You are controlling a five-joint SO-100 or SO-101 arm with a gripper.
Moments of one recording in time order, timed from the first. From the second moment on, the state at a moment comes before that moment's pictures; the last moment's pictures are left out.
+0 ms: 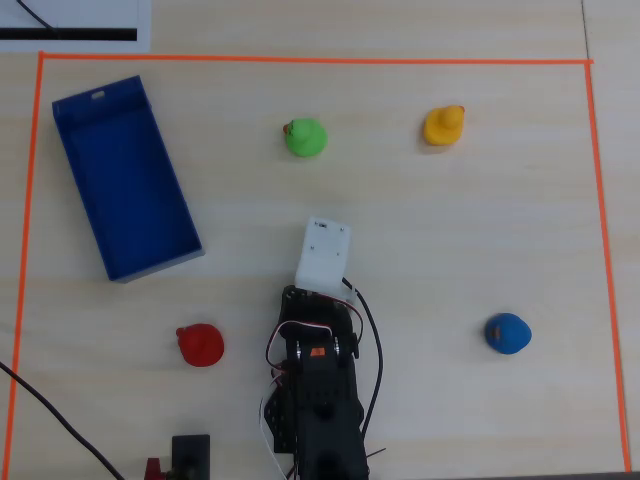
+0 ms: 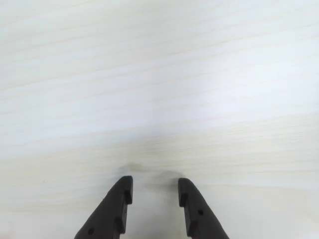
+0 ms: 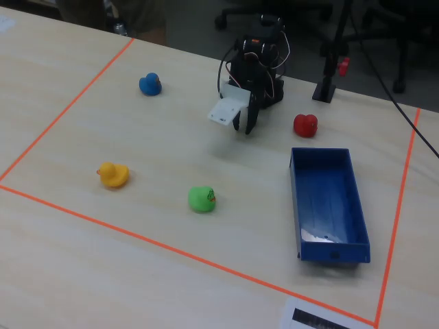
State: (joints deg) arm -0.7 190.1 178.6 73.5 -69.9
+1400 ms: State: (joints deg) arm -4.1 160.5 129.3 78.5 -69.3
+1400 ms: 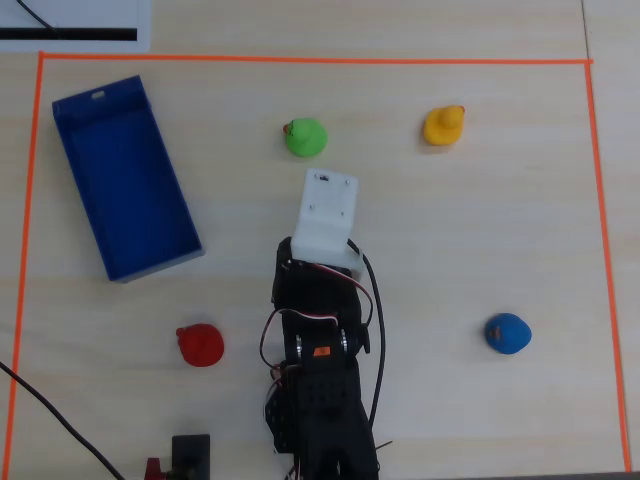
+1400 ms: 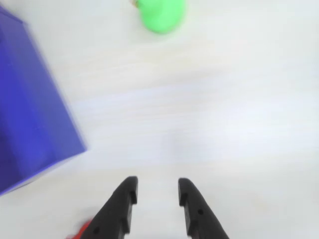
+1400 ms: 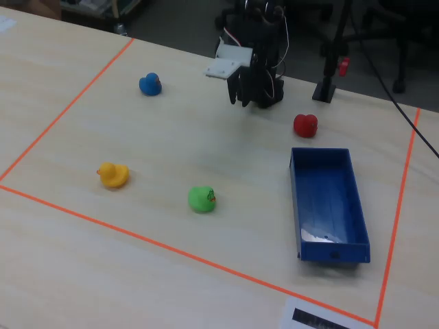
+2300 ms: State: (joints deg) arm -54.7 127.9 122.2 87.8 -44.9
